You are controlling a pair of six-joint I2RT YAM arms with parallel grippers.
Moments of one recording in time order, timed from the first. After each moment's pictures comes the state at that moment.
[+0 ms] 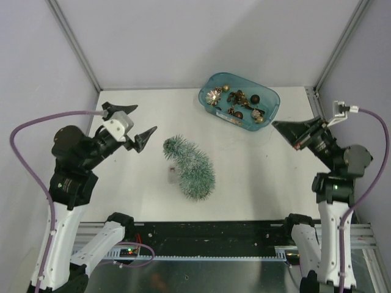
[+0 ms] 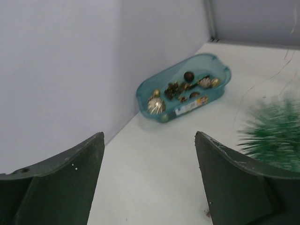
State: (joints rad) left arm -0.27 0.76 1.21 -0.41 0.46 0.38; right arm -0.20 0.73 0.84 0.31 -0.90 1.15
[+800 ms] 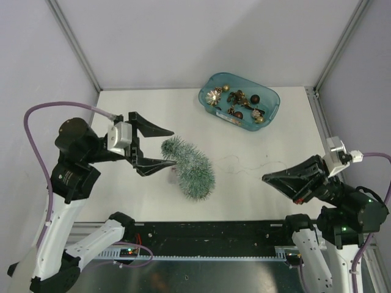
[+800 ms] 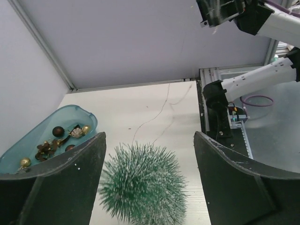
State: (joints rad) left arm -0.41 0.83 1.32 -0.41 1.05 0.13; right arm 0.05 0.34 0.84 0.23 -1.05 1.08
